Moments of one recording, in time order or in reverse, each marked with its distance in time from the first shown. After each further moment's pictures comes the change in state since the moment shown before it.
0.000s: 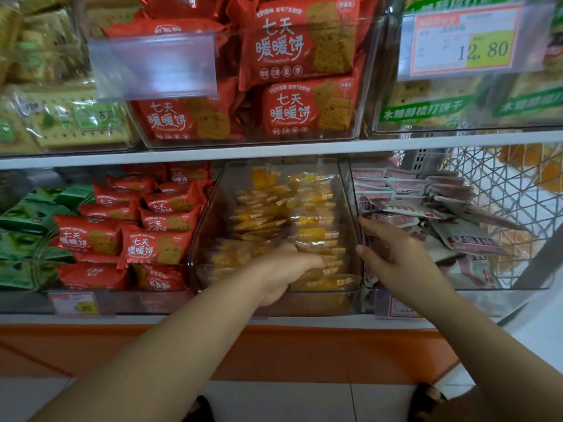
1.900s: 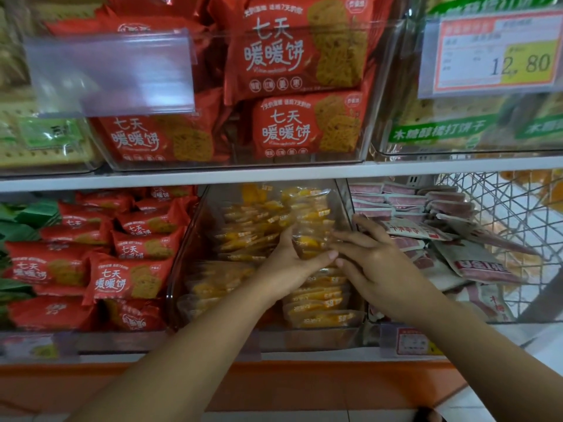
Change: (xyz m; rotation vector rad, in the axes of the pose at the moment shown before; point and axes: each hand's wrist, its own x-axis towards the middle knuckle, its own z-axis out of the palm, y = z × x) left_hand 0.055 0.010 -0.006 0.108 0.158 0.303; right_hand 0.042 0.016 0.020 -0.291 -0.072 -0.329
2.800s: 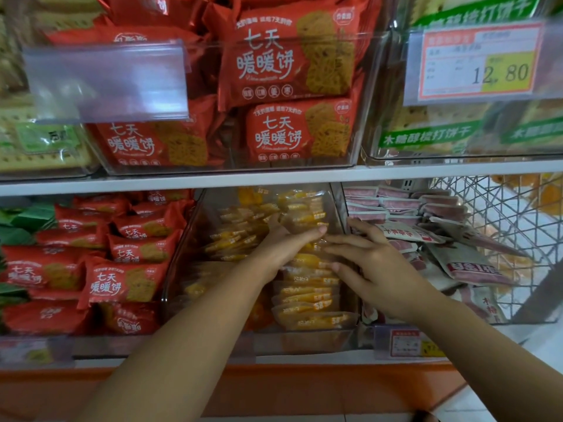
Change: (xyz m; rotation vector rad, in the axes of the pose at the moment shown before) left_hand 0.036 0.012 -0.008 -0.135 0.074 -0.127; right_hand 0.000 0.004 -0.008 0.087 -0.010 -0.035
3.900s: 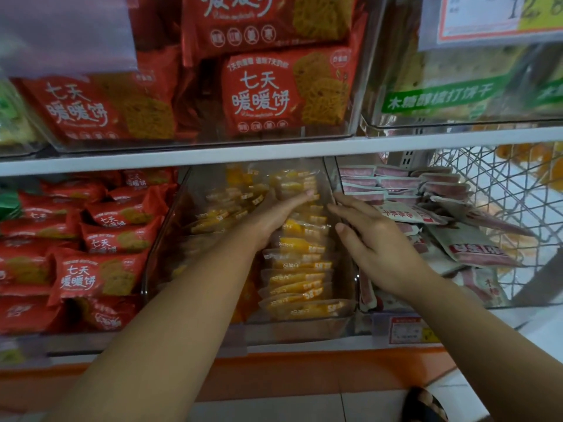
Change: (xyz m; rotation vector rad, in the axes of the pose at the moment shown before) left_hand 0.025 0.013 -0.002 0.003 -0.042 -0.013; right_hand 0.010 0.007 0.007 0.178 0.095 0.205
